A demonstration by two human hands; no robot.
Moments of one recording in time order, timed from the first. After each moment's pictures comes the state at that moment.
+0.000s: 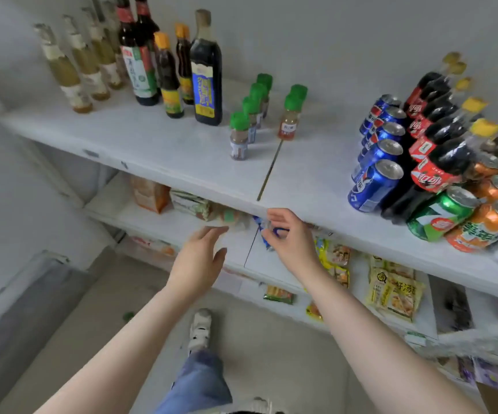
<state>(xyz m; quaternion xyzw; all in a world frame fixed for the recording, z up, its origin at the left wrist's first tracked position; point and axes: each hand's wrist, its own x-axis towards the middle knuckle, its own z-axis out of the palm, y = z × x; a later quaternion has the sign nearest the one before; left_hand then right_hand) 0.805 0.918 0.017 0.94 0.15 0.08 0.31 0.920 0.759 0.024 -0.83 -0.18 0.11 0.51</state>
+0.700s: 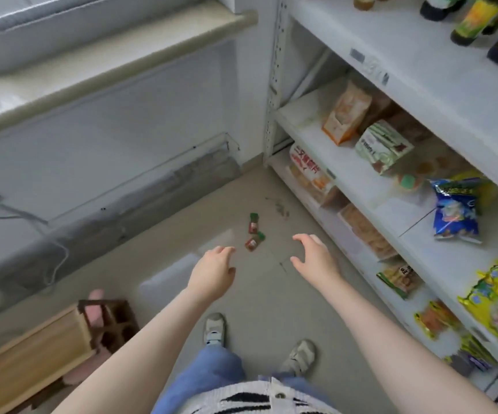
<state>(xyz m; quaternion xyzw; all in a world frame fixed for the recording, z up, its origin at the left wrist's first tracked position) 0.434 1.017 -0.108 0.83 0.47 -0.11 0.29 0.651 0.923 -0.115 -0.84 -0.44 0.29 0.10</state>
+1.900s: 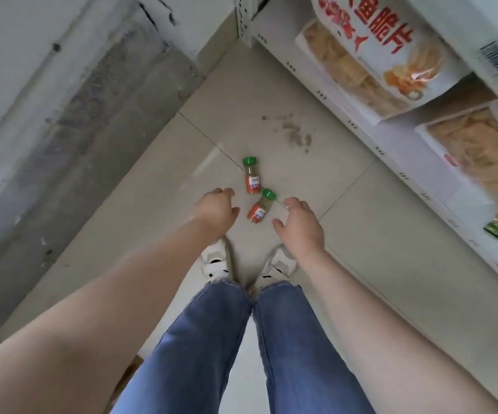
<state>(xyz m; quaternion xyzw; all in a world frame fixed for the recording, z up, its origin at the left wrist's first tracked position) 0.606 1.305 -0.573 0.80 0.38 -0.35 0.31 0.712 1.159 -0.556 -0.88 -0.21 0.43 0.05</state>
